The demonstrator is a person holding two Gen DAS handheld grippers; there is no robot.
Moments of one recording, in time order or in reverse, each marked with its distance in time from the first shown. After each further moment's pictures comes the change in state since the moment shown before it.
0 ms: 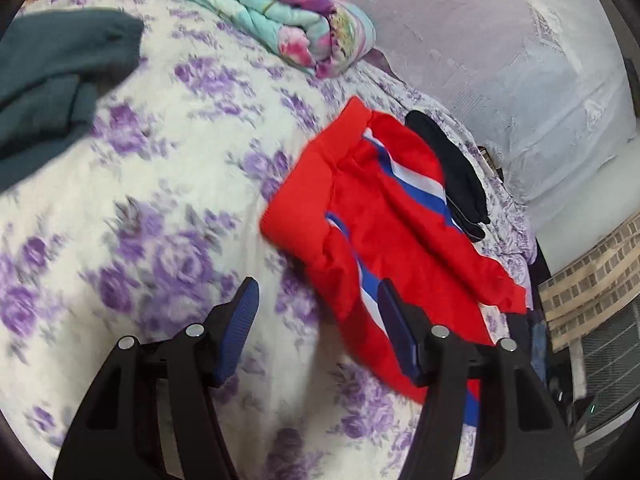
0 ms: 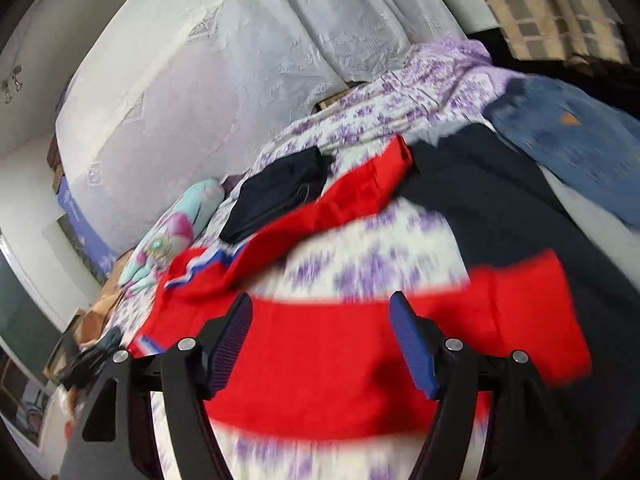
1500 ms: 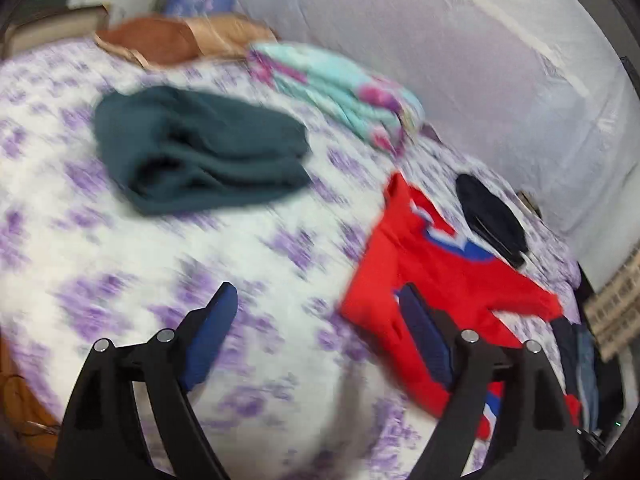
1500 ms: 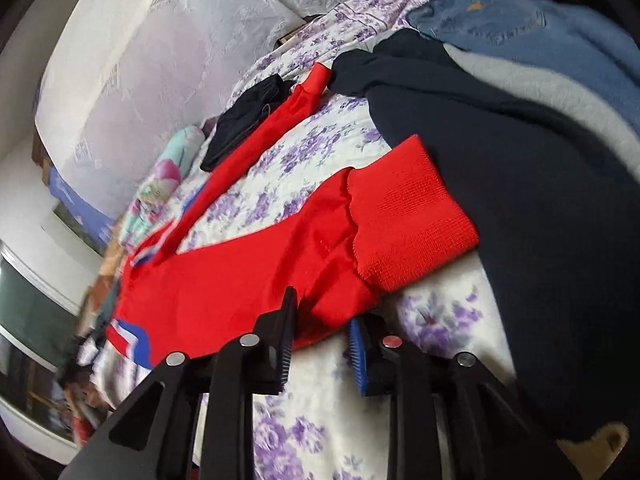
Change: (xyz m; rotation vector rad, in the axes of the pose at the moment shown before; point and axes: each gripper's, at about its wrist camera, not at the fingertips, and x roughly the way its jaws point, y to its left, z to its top) left arm -0.158 0.053 -0.060 0.026 -0.308 0.263; right arm -0.052 -0.053 -0.073 0.083 0.235 -0.039
